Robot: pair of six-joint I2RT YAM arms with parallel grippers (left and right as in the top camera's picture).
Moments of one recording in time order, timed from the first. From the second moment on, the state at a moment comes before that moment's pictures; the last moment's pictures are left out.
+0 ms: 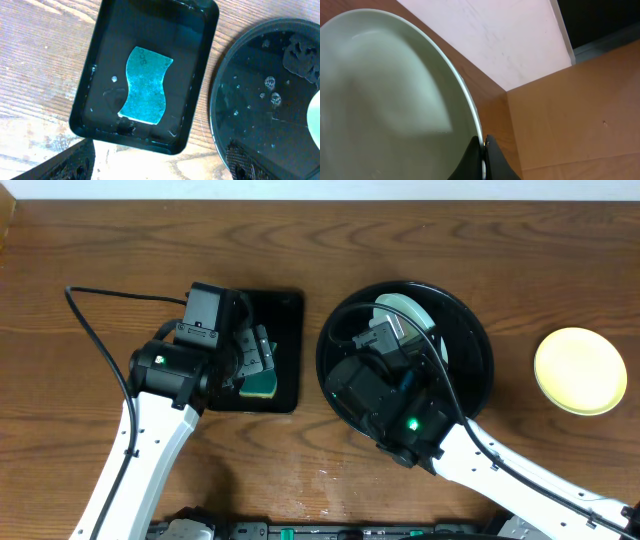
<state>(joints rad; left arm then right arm) -0.27 1.26 1.23 -1.05 -0.04 -0.51 0.93 1.38 1.03 -0.61 1.28 -0.02</state>
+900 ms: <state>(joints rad) -0.27 1.26 1.23 -1.05 -0.04 -0.51 0.92 1.38 1.03 -0.60 1.22 -0.01</state>
